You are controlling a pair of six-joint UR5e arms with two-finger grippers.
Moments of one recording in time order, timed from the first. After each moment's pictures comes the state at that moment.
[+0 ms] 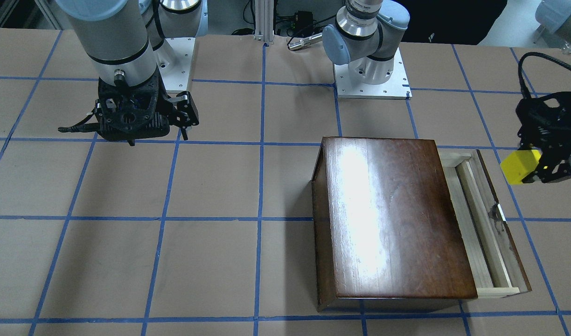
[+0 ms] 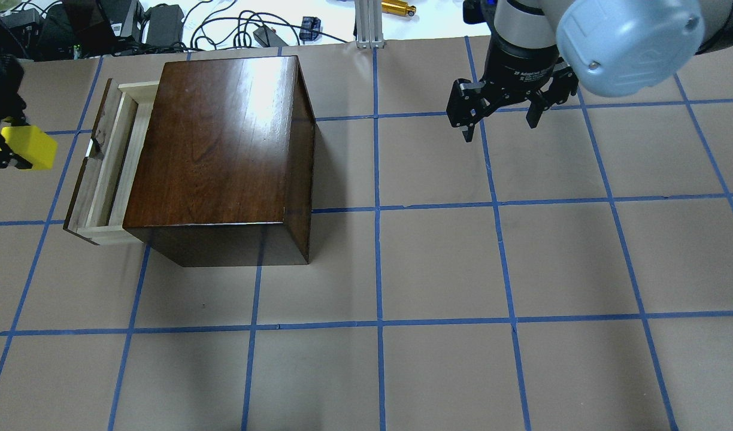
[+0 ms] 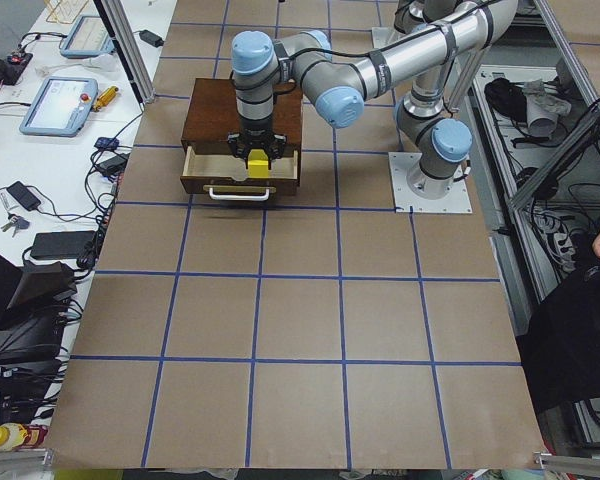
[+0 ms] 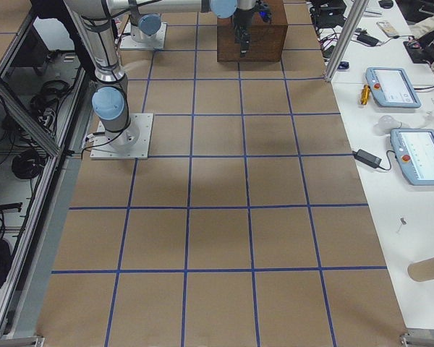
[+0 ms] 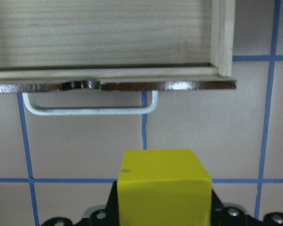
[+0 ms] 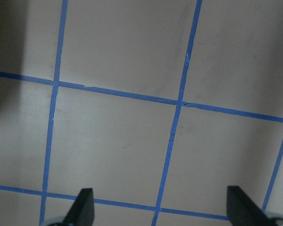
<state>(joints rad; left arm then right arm) -1.11 -1.71 -1.58 -1.38 1.60 1.97 1.70 -1.45 1.48 -1.58 -1.60 -0.05</state>
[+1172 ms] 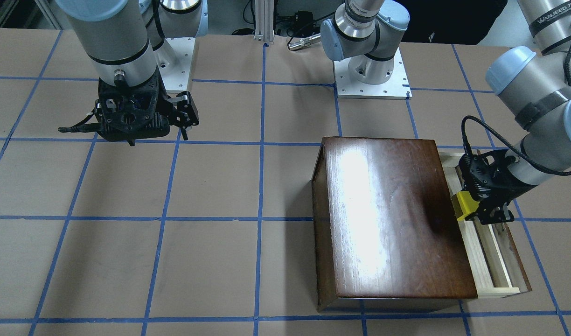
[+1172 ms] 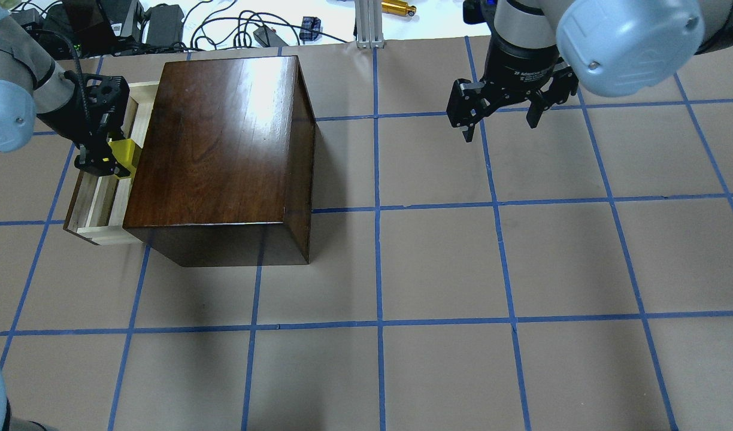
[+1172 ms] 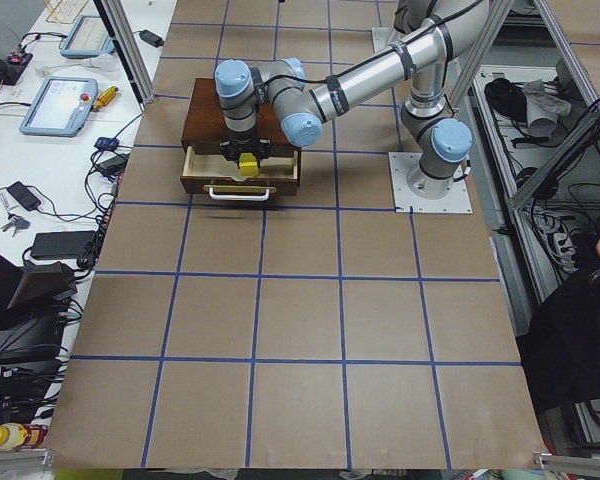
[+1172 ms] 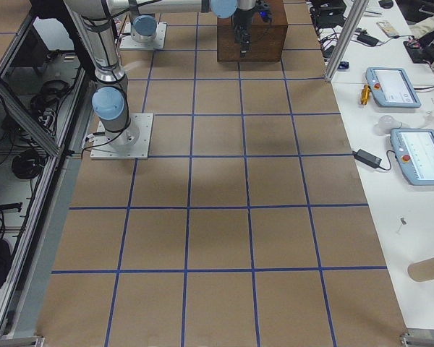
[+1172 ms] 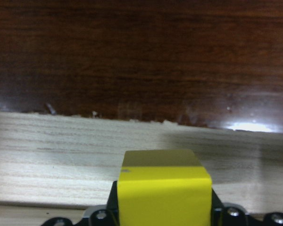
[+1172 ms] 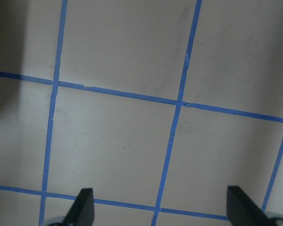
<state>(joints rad) -1.20 -1.85 -1.65 -1.23 1.54 1.85 1.70 -1.45 1.48 -1.58 -1.60 -0.05</state>
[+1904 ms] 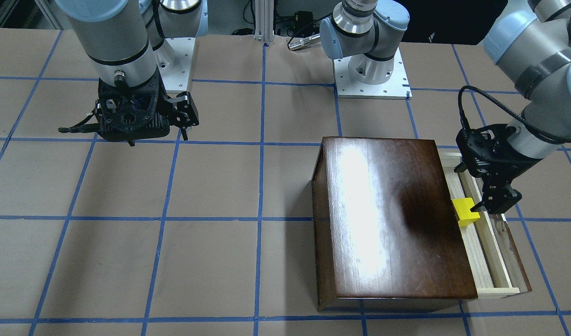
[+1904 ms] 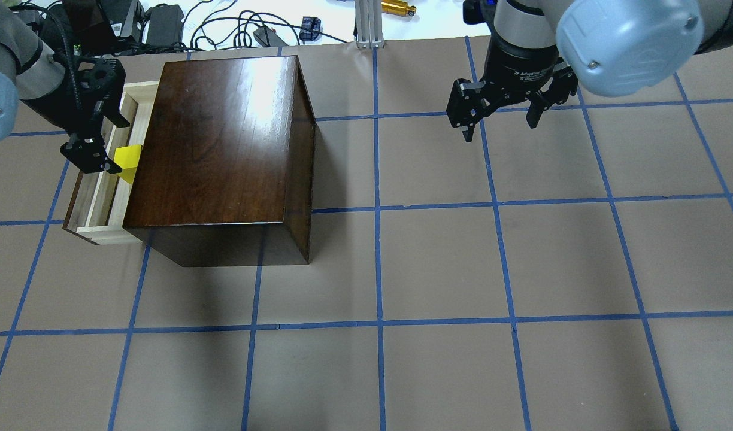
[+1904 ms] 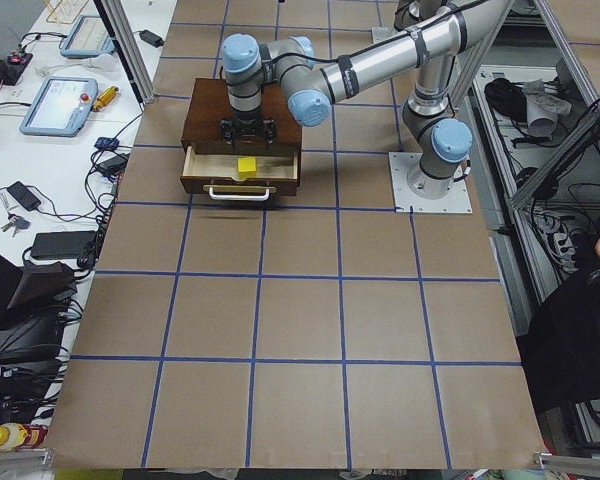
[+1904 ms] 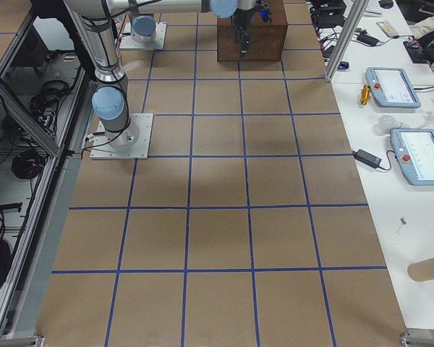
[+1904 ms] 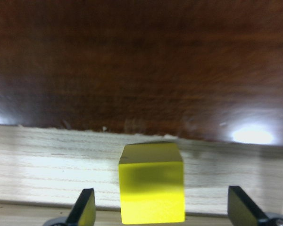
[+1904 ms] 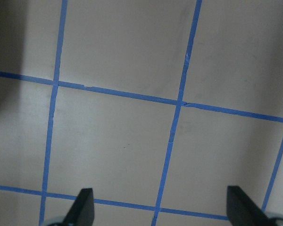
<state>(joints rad) -1.24 -1.73 -1.64 -1.33 1.53 1.81 1.70 -1.45 1.48 -1.58 -1.60 -0.05</state>
